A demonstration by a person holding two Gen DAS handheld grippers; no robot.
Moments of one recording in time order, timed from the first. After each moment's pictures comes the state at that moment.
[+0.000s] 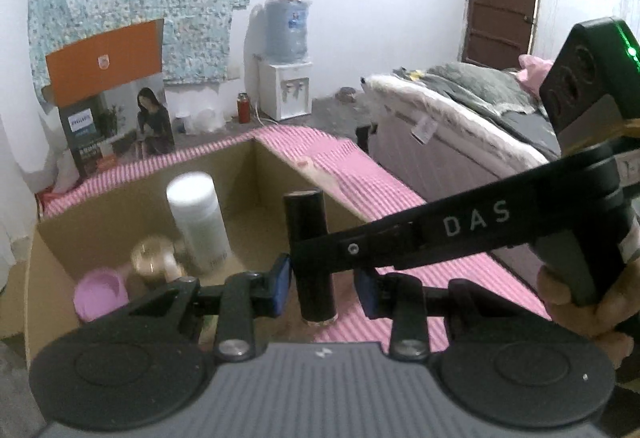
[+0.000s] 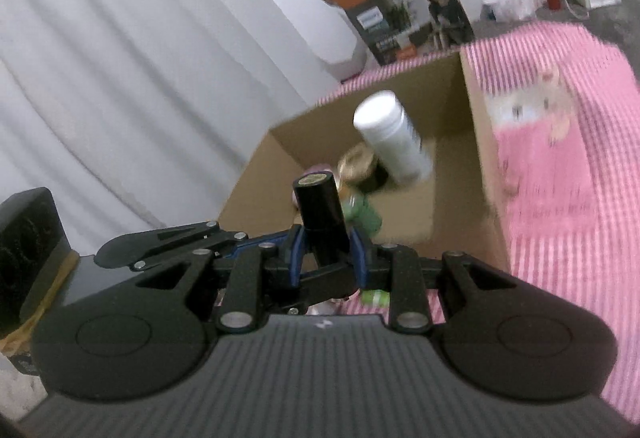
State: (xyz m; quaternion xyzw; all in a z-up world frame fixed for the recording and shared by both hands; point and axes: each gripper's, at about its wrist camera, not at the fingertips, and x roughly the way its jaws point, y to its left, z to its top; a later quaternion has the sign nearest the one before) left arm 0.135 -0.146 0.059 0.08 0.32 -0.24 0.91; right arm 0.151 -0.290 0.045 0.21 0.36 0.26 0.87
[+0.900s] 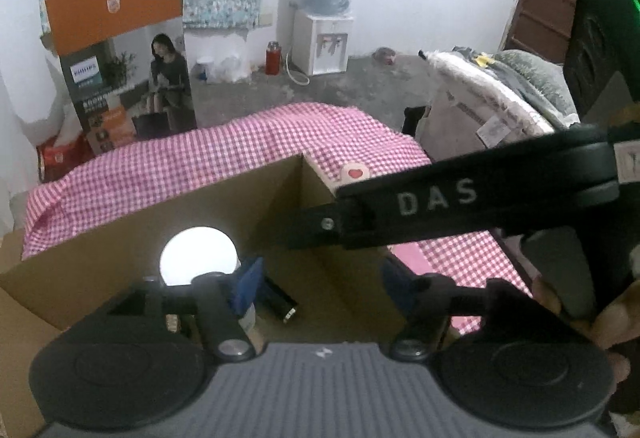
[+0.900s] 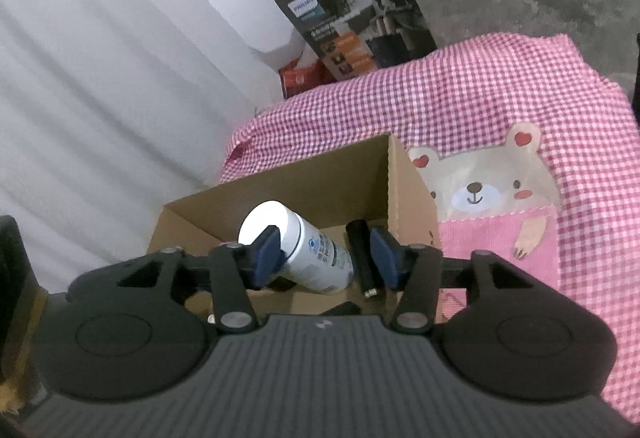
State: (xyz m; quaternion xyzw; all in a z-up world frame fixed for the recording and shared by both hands) left arm 0.284 -0.162 0.046 0.05 0.40 -0.20 0.89; right arm 0.319 -0.327 0.040 0.20 0.44 0.20 0.85
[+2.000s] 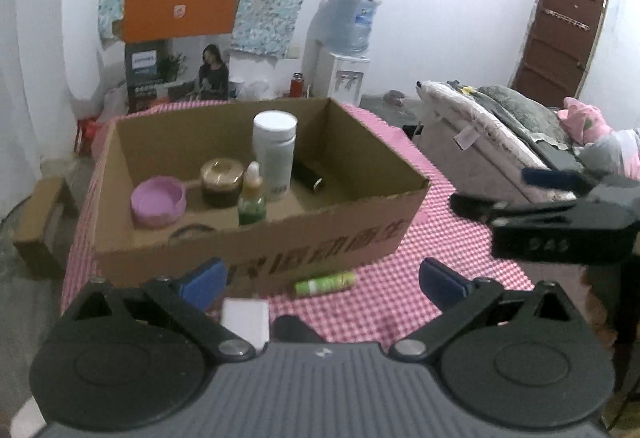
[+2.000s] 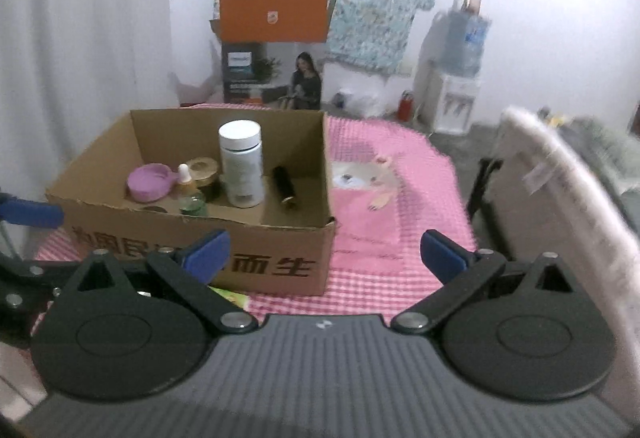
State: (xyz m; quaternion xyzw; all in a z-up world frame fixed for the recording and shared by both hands) left arm 0.077 -0.064 0.041 -0.01 0.35 -0.17 0.92; right arm 0.064 -0.281 0.055 -0.06 0.29 0.03 0.96
